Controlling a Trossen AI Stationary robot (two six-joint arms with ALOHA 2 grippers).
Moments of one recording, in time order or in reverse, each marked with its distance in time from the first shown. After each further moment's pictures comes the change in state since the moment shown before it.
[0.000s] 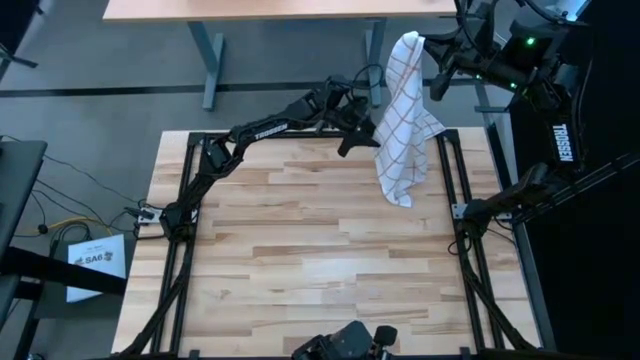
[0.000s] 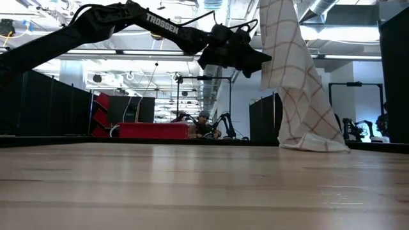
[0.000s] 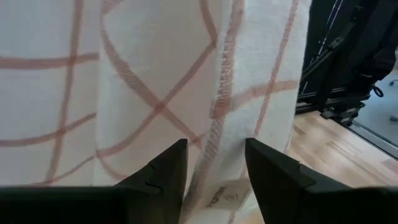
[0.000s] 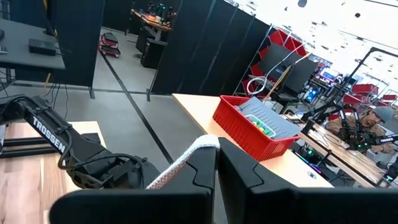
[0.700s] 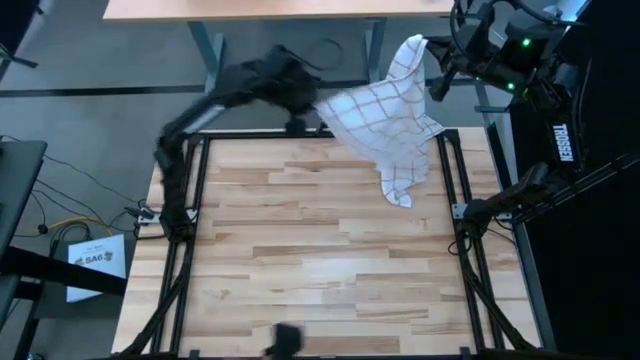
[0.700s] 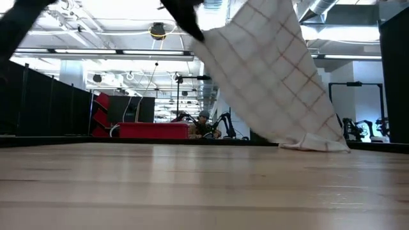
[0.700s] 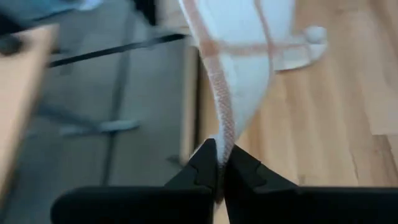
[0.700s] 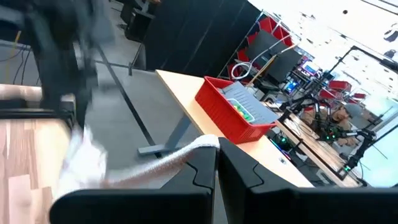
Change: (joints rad) left arm 0.045 -0.555 0.000 -0.914 -0.840 0.363; right arm -0.003 -0.001 -0.001 -0.060 0.087 -0.123
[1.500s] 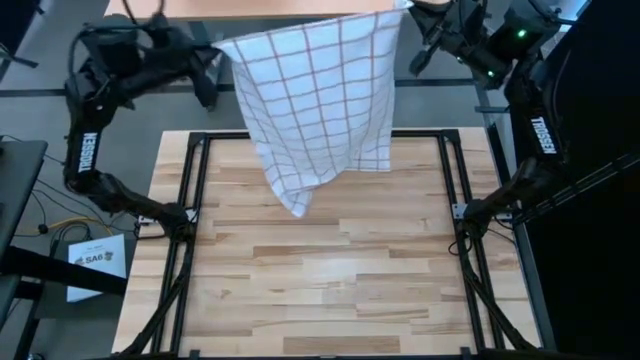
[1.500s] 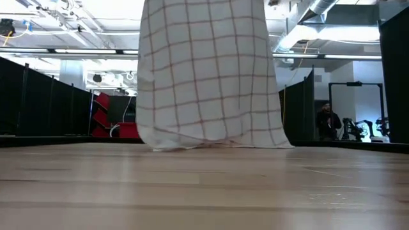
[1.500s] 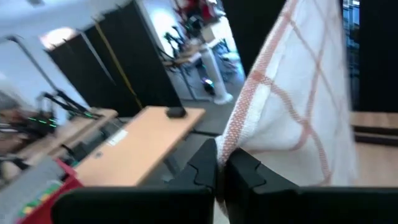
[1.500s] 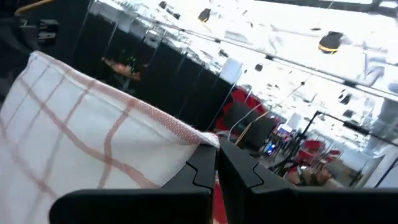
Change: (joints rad) left arm 0.153 -0.476 0.000 0.163 -0.108 -0.202; right arm 0.018 0.095 0.002 0.459 -0.036 -0.002
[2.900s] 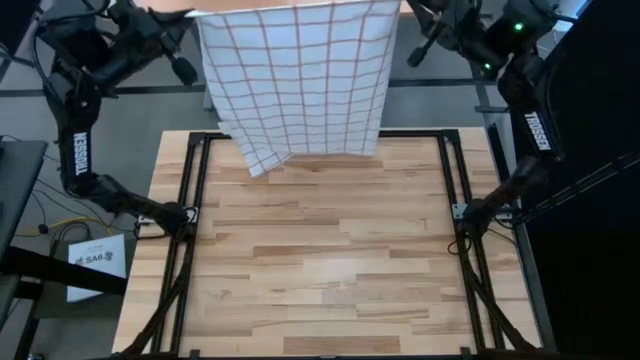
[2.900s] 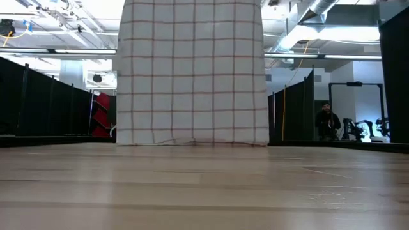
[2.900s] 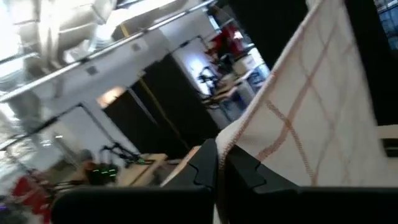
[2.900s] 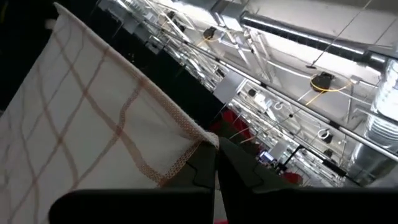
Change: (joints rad) left arm 0.127 0.000 0.089 0.086 0.149 0.182; right arm -0.045 -0.002 0.000 0.024 -0.099 -0.184
